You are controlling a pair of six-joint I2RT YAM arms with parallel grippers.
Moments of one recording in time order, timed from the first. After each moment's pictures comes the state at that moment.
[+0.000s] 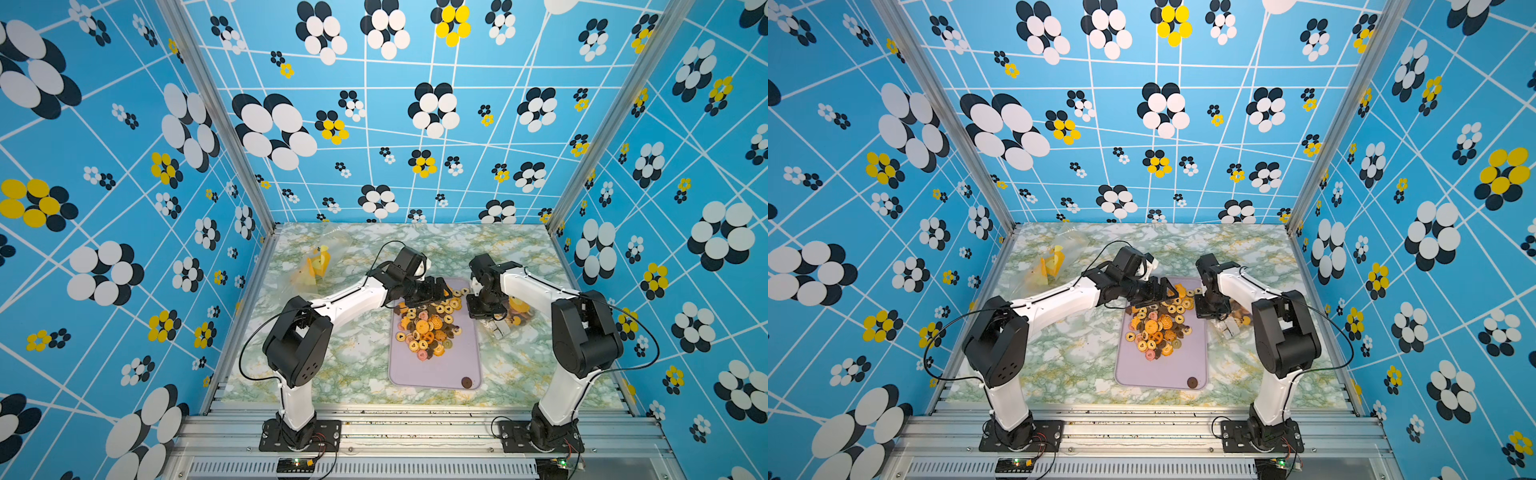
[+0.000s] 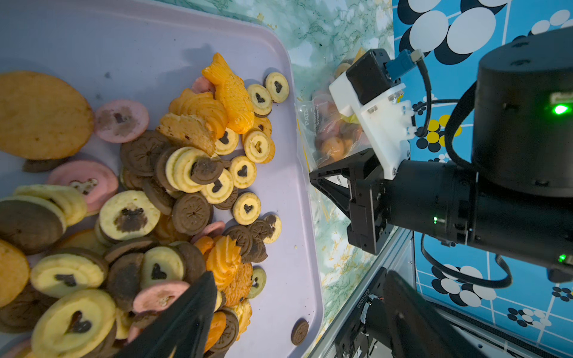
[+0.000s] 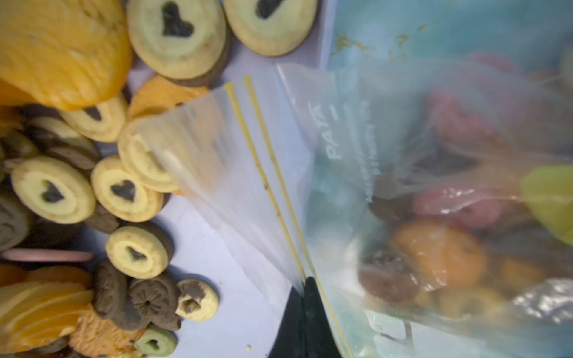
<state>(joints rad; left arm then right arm) -0.69 1.84 1.36 -0.32 0.49 -0.76 0.30 1.82 1.23 -0.88 -0.01 0.22</state>
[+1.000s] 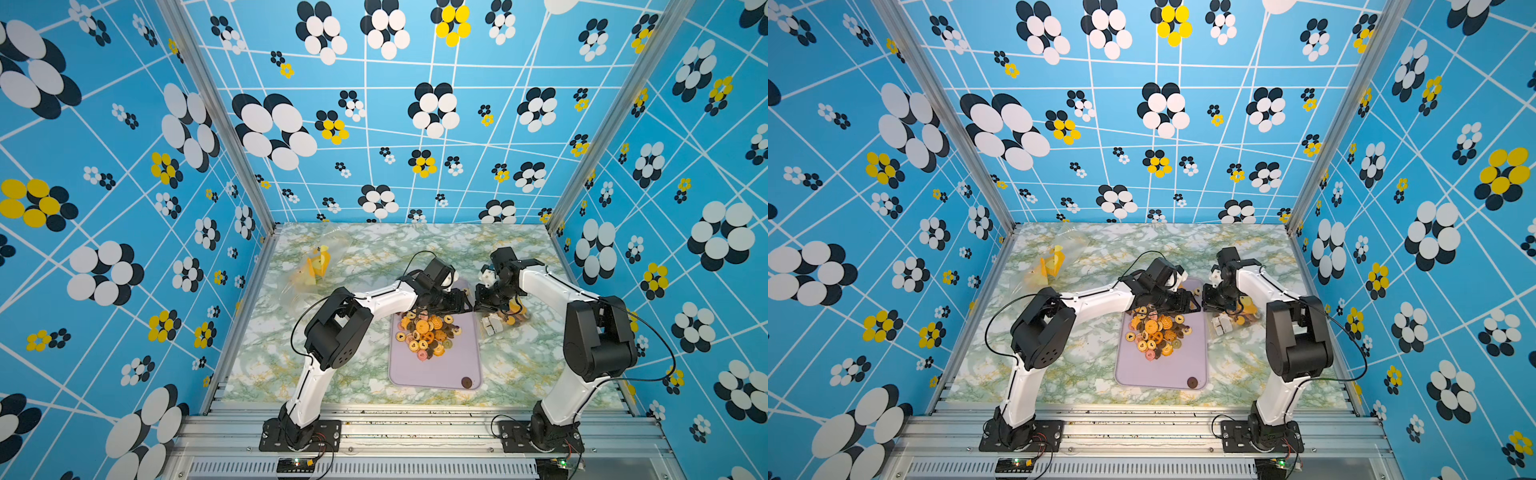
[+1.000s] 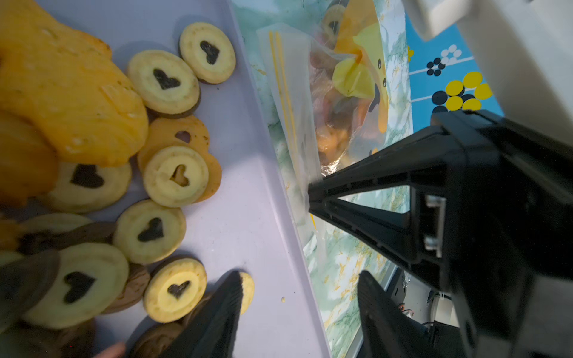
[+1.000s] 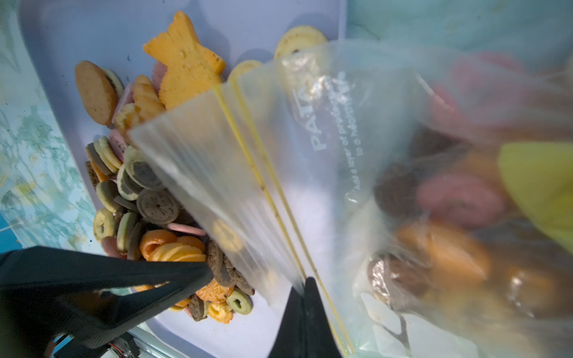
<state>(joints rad) -0.80 2.14 1.55 -0.23 0.52 -0.73 0.17 1.77 1.22 -0.84 -0.32 0.25</state>
